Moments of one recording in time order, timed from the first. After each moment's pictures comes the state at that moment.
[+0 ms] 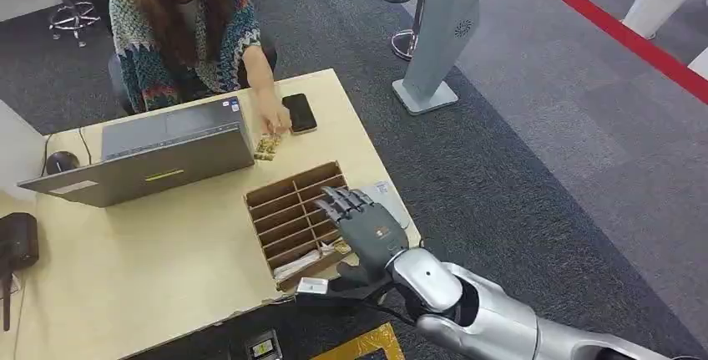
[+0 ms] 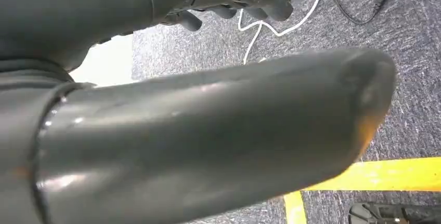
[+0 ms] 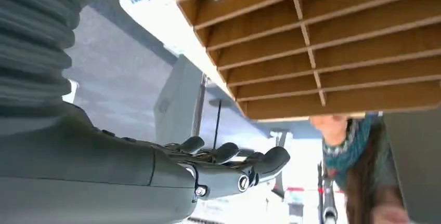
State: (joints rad) left arm -0.11 0.02 -1.09 -0.27 0.70 0.65 -0.02; right arm -0.12 -0.49 0.72 -1.97 1.12 -0.09 0.49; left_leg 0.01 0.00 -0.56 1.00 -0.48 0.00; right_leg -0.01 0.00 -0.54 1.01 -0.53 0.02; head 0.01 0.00
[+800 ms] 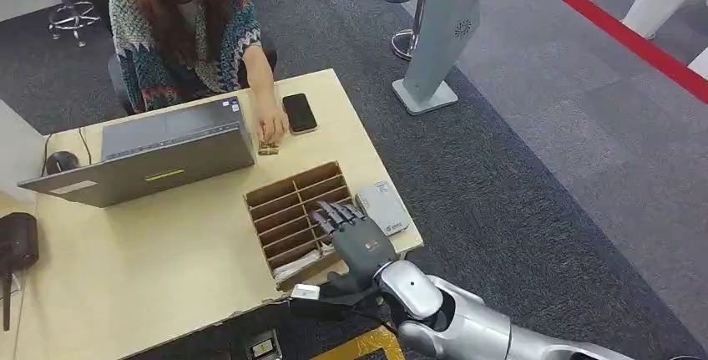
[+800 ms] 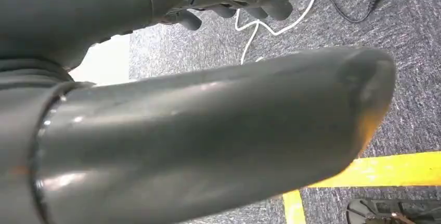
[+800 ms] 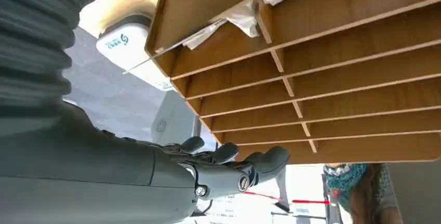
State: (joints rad) left arm -0.11 0.01 -1.09 -0.27 0.69 0.65 -0.02; right arm -0.12 -0.40 0.75 -1.74 1.11 -0.24 0.43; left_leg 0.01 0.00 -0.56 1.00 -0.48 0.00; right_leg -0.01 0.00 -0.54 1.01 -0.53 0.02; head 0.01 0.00
